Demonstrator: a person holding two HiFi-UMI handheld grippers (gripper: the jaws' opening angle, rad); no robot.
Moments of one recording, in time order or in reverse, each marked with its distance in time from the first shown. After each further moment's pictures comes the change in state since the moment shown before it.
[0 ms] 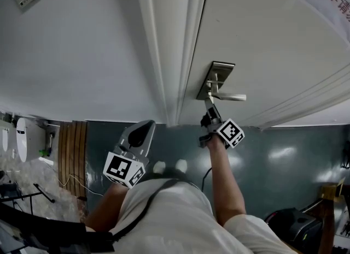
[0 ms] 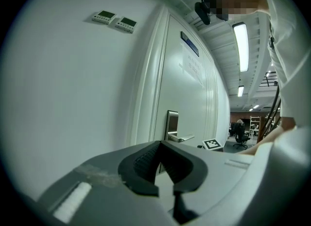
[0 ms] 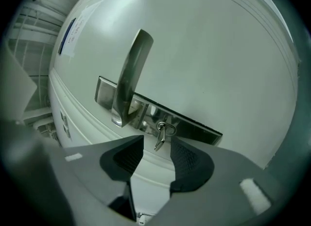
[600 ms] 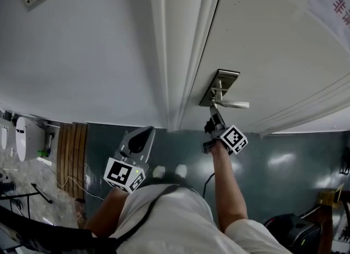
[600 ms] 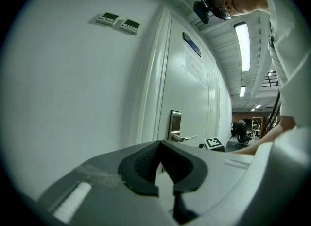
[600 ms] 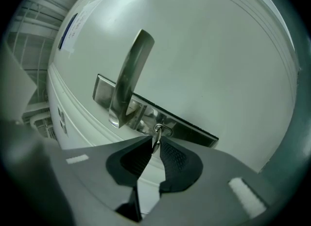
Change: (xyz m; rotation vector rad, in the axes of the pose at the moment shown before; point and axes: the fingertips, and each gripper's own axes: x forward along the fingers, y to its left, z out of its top) left arm -0.010 0.011 -0.003 -0.004 0.001 0.019; right arm -0.003 -0.009 0.004 -0.070 0.017 -0.069
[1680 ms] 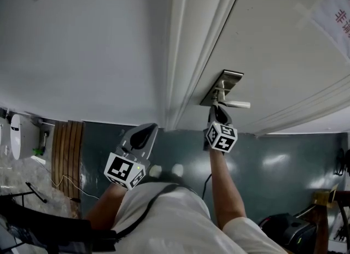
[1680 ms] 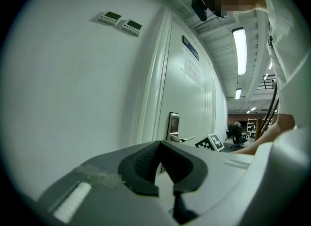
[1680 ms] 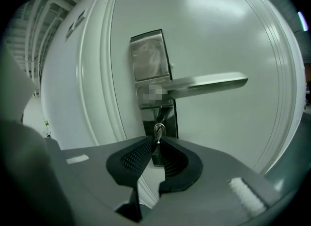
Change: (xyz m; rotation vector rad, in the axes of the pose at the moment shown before) left arm -0.004 0.007 0.003 -0.003 -0.018 -0.054; right arm 0.003 0.006 -0.006 -0.822 0.126 -0.362
